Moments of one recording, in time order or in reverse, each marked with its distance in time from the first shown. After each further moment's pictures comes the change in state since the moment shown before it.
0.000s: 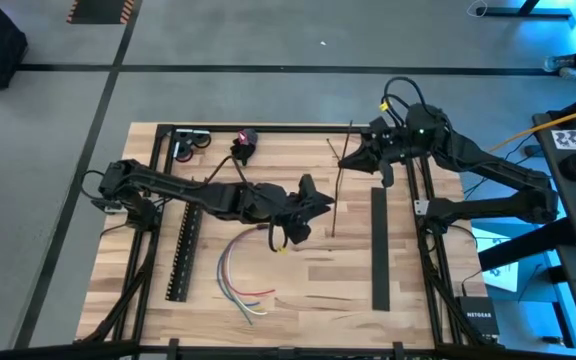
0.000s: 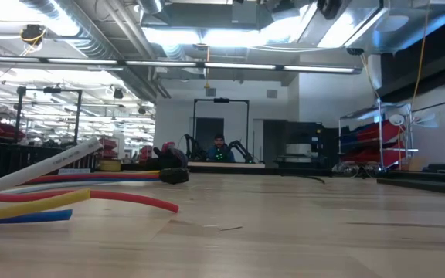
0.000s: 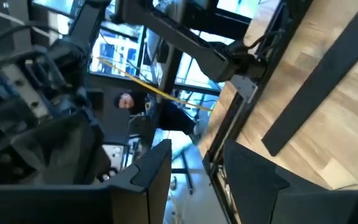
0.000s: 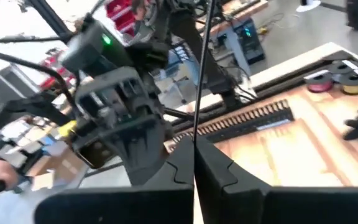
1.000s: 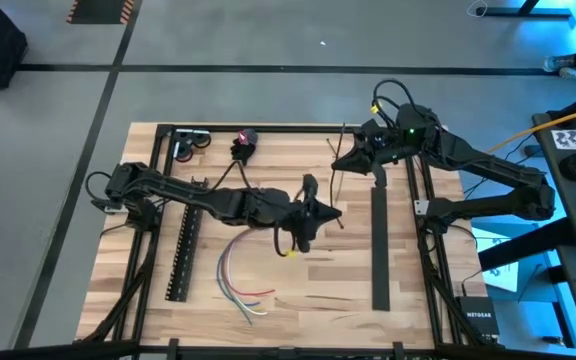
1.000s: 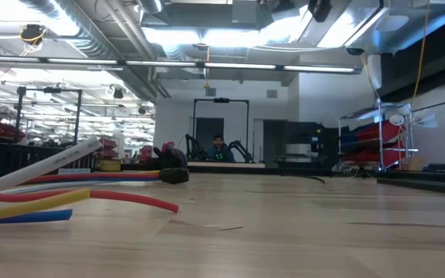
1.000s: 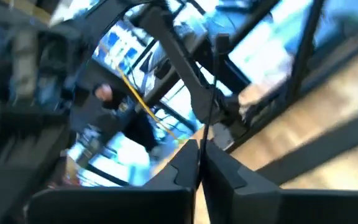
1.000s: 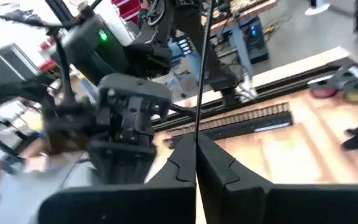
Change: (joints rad) left arm -0.014 0.054 -0.002 0.156 0.070 -0.566; right arm 0.001 0.049 0.000 0.021 0.003 -0.133
